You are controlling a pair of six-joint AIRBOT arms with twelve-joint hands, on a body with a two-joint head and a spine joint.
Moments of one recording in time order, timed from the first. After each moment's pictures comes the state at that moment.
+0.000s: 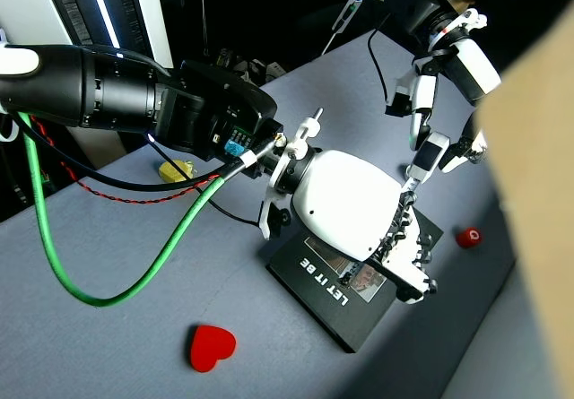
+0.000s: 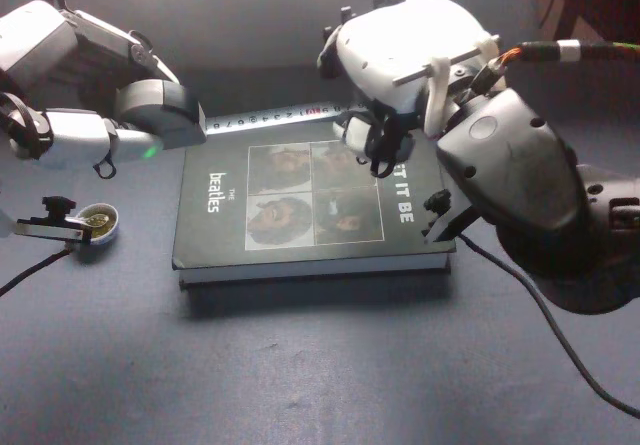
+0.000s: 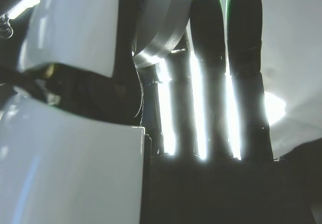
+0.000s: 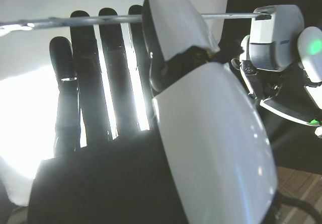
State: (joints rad) left arm 0.74 -0.85 1.06 -0.49 -0.71 0.69; right arm -0.28 -1.43 1.08 1.14 0.88 -2.12
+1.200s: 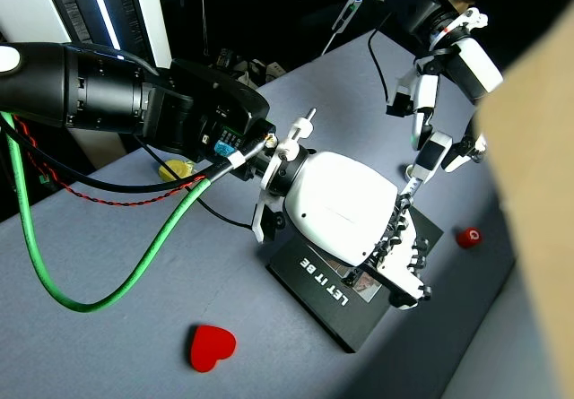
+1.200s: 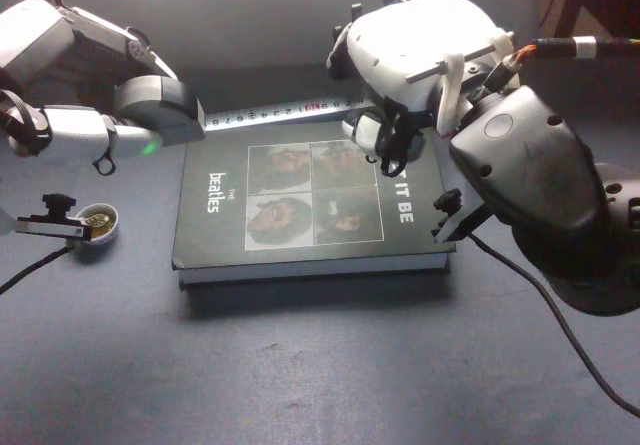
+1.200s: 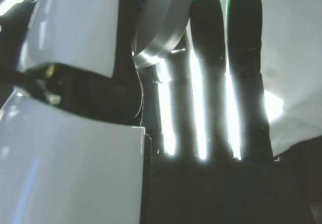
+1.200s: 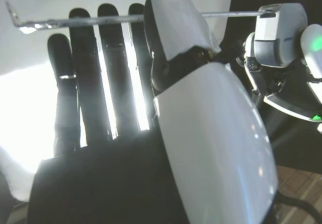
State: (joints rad) left arm 0.74 -0.85 1.06 -0.51 -0.71 0.69; right arm -0.28 -1.40 1.05 1.14 0.88 -2.12
